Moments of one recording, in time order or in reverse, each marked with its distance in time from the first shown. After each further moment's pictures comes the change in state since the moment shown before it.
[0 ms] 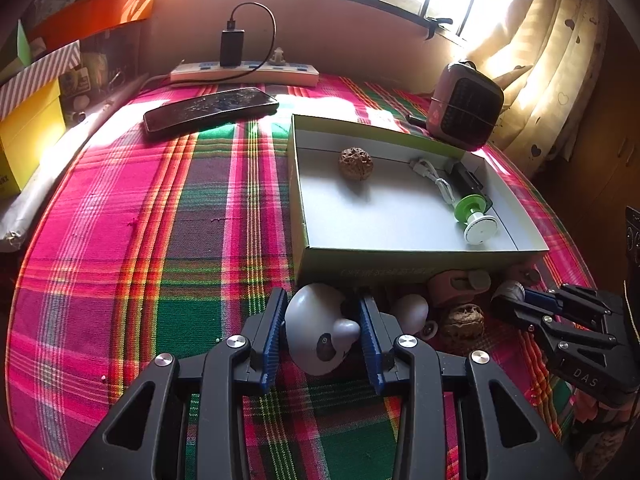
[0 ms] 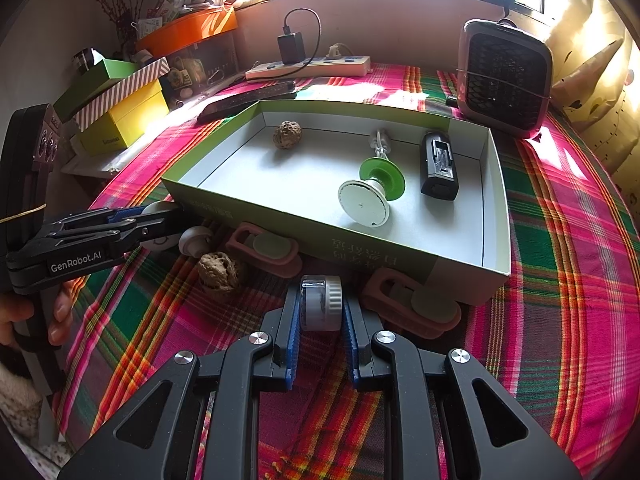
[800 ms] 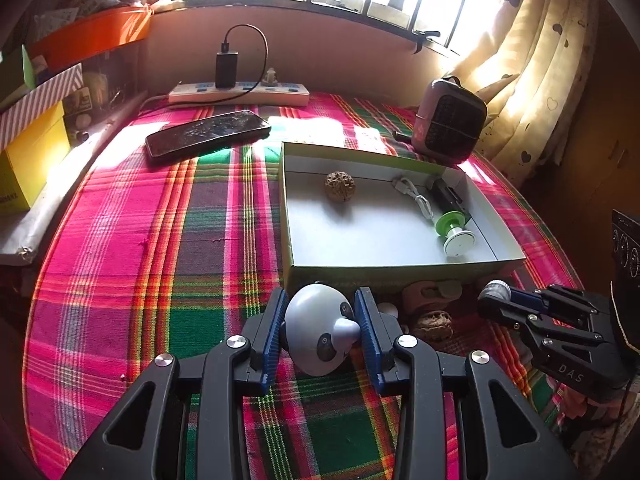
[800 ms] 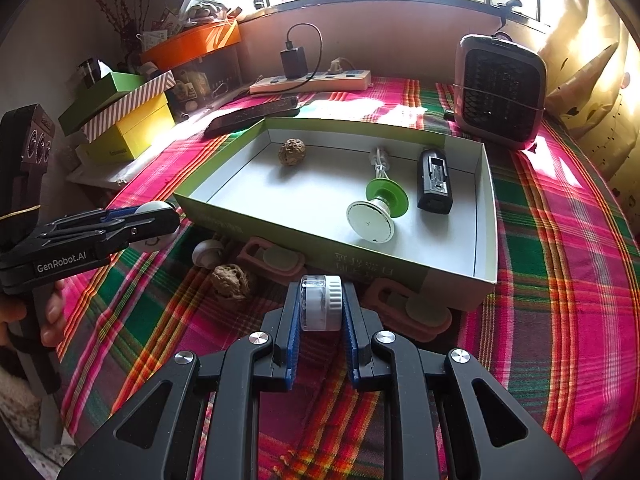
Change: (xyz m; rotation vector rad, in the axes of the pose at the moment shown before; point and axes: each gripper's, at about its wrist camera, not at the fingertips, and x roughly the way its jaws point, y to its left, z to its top) left arm -0.027 -0.010 0.006 0.022 -0.046 -0.013; right arm -0.017 0.002 0.002 0.003 -0.046 0.010
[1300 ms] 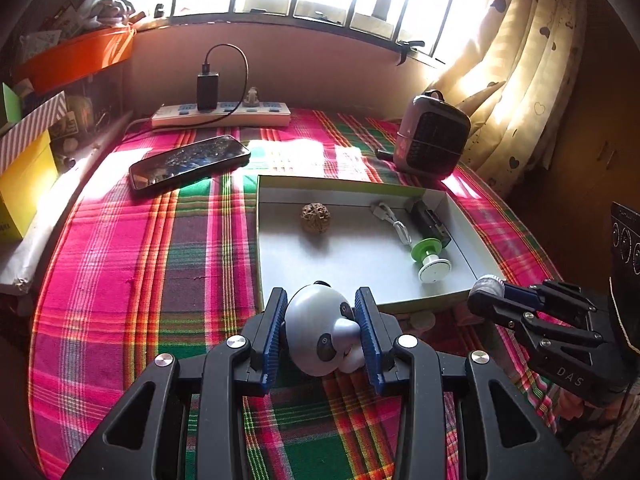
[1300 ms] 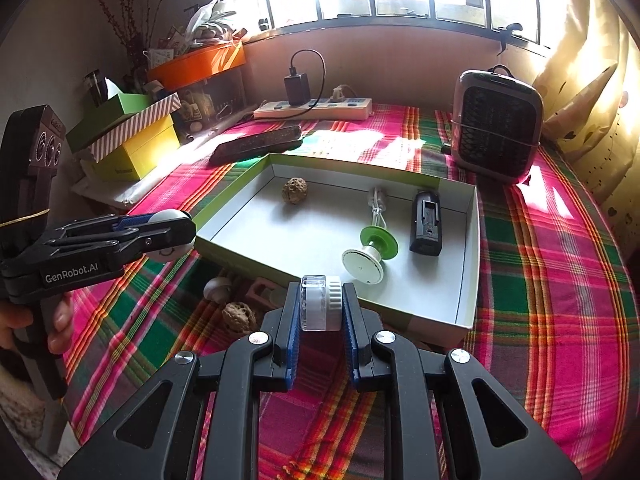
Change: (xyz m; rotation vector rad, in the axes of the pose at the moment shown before) left arm -0.004 -0.014 0.023 0.025 -0.027 -0.030; right arm -0.015 0.003 0.024 -0.024 -0.063 -0.007
